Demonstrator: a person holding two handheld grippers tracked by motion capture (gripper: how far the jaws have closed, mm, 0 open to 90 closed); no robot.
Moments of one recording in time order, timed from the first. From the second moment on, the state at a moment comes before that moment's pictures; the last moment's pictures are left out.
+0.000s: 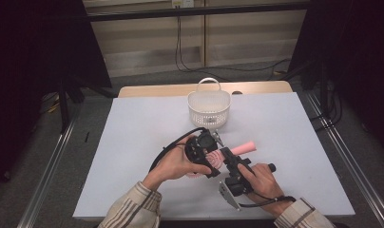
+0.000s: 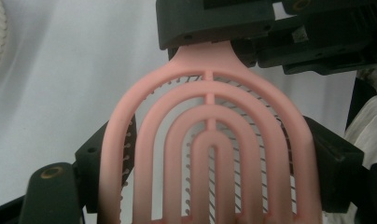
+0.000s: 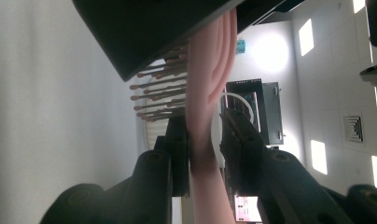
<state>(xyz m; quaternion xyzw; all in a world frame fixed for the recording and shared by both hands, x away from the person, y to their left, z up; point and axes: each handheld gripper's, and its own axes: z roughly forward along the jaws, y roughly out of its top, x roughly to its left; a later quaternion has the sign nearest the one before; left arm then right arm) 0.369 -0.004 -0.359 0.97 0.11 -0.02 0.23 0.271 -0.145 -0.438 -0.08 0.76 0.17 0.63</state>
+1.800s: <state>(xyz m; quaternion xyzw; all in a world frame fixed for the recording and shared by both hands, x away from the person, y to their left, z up) 0.368 0.002 -0.354 0.96 0.11 0.04 0.27 0.272 -0.150 -0.435 -0.07 0.75 0.15 0.64</state>
